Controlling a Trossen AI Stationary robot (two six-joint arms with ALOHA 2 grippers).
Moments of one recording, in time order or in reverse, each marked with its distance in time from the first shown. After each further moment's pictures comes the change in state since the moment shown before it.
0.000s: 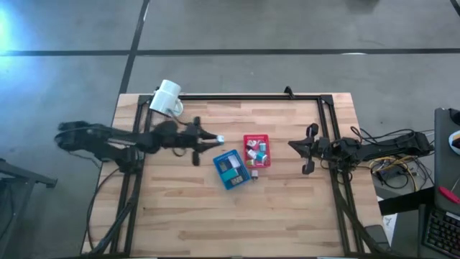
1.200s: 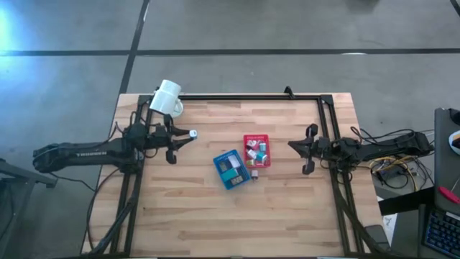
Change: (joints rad) left arm 0.090 -0.652 -0.271 -0.288 -0.045 0.113; right arm 0.000 0.000 0.000 -0.011 0.000 0.043
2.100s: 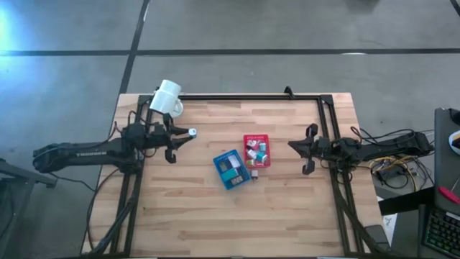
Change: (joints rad) left arm -0.001 -0.003 0.007 0.029 -0.002 -0.027; right arm 0.000 0.000 0.000 0.002 0.001 0.003
